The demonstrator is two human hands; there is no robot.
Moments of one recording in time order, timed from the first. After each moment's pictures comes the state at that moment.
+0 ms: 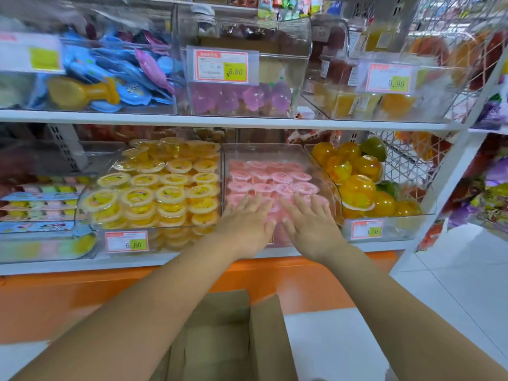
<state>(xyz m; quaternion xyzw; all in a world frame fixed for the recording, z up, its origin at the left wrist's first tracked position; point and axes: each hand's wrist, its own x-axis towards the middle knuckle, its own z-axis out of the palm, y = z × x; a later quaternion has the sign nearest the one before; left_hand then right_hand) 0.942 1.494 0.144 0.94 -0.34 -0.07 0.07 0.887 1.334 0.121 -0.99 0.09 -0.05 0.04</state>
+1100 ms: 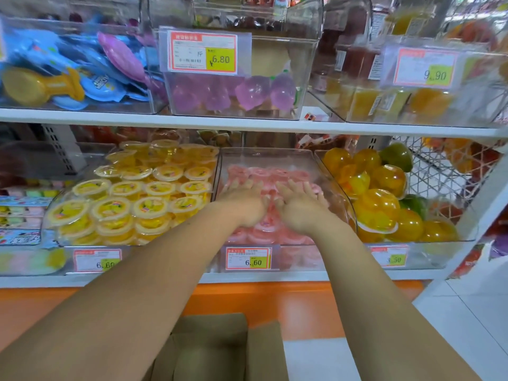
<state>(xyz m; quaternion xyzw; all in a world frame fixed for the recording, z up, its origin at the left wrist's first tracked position) 1.041 1.444 0.148 0.96 -0.26 -0.08 0.04 0.974 1.318 0.153 -0.99 0.10 0.03 0.13</state>
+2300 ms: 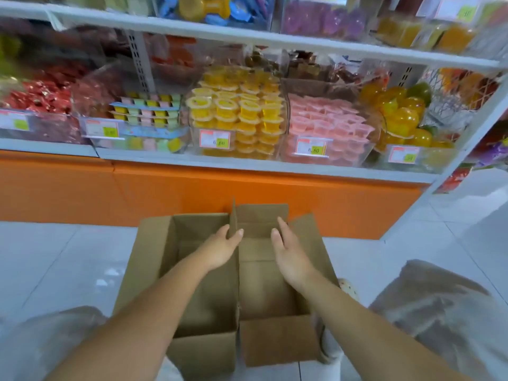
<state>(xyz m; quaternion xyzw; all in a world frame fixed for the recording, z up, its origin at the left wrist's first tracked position) 0.788 1.715 -0.007 0.89 -0.06 -0.28 0.35 0.710 1.549 0.008 -0.87 0.12 0.04 0.47</state>
